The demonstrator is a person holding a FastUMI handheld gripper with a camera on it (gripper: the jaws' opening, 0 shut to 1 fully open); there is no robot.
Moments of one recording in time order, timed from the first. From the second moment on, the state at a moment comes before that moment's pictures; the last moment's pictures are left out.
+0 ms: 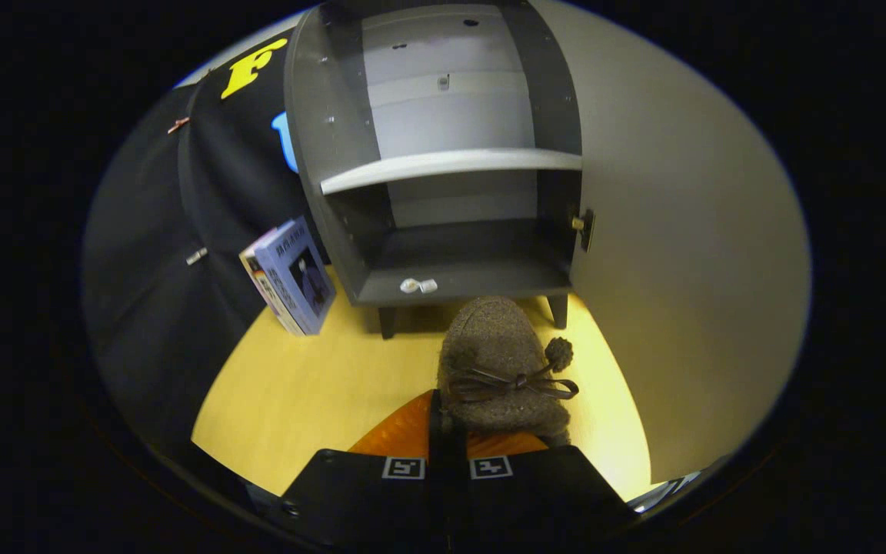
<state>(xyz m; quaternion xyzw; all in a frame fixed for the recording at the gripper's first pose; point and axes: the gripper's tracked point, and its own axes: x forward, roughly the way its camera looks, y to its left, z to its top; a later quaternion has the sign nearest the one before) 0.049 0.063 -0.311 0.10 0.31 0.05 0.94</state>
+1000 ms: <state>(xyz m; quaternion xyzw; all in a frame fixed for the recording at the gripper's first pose) 0.280 0.054 -0.161 0.04 0.28 0.03 0.96</state>
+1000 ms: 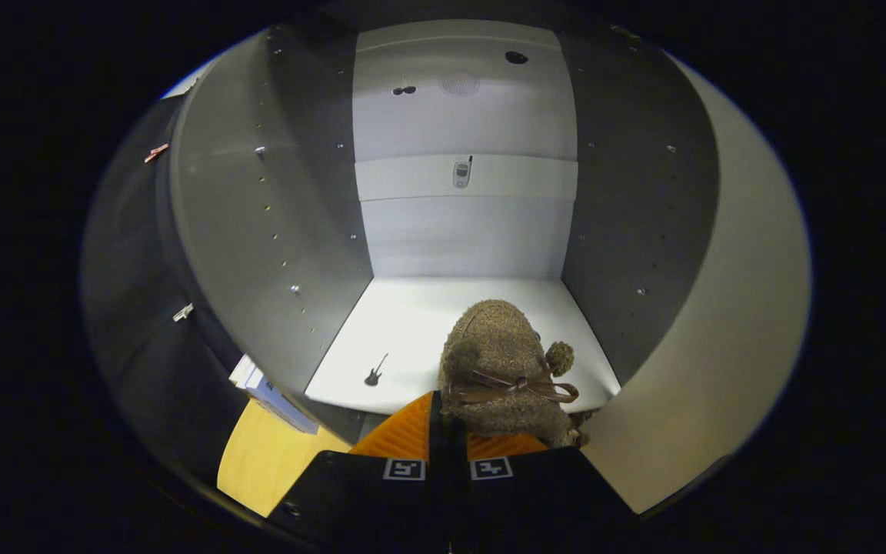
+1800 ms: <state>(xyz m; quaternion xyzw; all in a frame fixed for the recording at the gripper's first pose) 0.416 0.079 -0.211 -0.01 0.32 0.01 0.95</state>
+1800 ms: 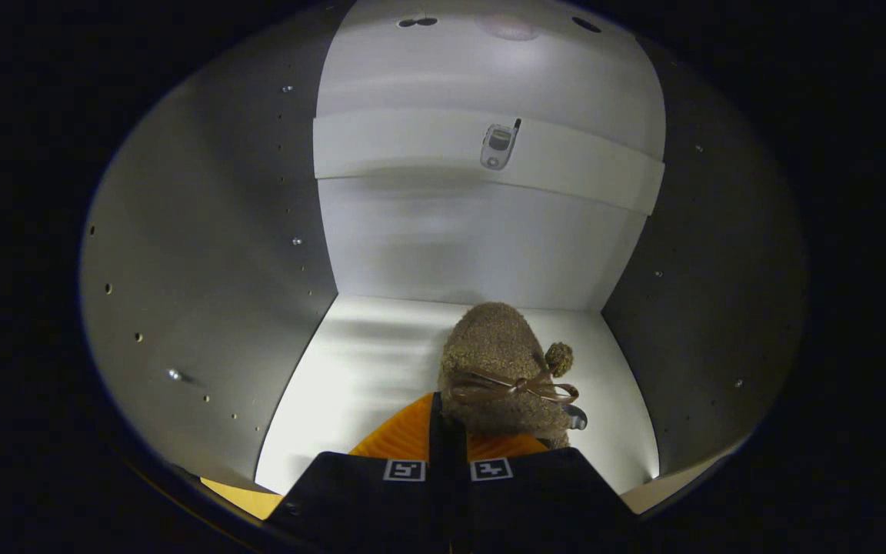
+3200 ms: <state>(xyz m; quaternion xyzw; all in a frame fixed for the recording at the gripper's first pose) 0.309 0.090 -0.101 0.02 0.18 0.03 0.98</state>
